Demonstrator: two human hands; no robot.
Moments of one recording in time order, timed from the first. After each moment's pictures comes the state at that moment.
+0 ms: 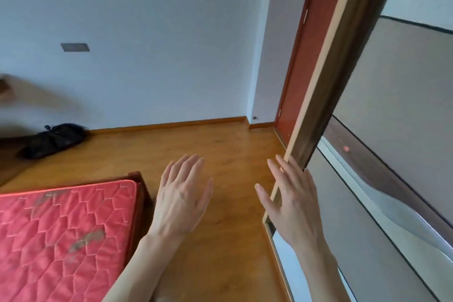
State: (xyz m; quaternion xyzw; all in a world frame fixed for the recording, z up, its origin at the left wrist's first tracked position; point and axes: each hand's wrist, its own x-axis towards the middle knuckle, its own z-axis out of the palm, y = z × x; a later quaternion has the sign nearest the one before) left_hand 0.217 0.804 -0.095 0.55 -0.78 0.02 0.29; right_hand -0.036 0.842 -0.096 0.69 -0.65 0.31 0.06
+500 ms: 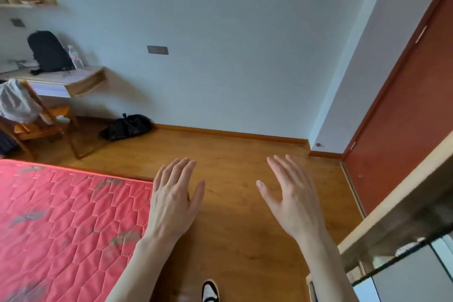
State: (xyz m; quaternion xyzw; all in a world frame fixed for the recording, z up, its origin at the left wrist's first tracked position) left_hand 0.316 0.664 -0.106 0.70 -0.64 0.07 0.31; right_hand 0.047 0.602 -0.092 0.80 -0.53 0.28 -0.01
